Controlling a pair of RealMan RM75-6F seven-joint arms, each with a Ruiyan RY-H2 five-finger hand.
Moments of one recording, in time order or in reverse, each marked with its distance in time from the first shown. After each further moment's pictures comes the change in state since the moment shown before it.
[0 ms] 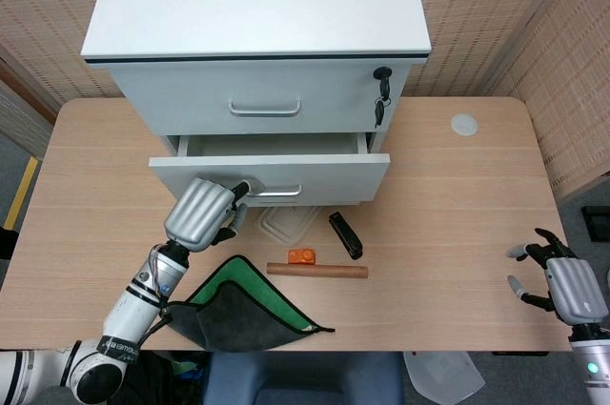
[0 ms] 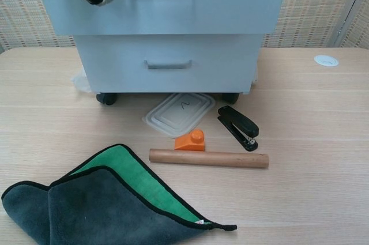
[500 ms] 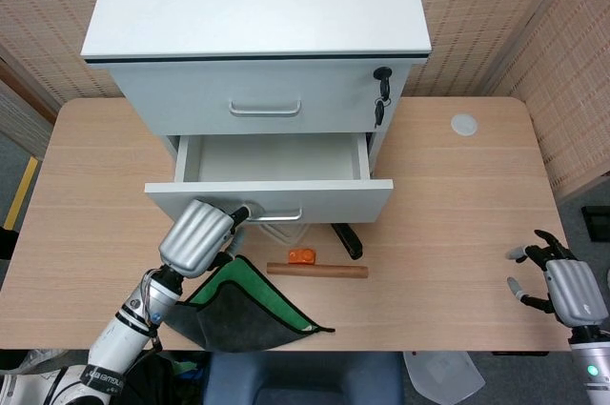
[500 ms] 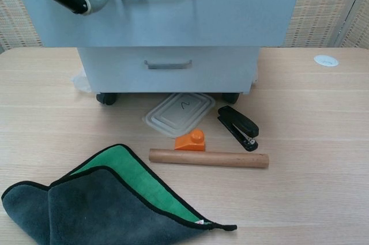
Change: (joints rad) left arm 0.052 0.044 0.076 -0.135 0.097 0.047 0.061; right arm -0.007 0.002 -0.004 -0.011 -0.003 0.008 -0.011
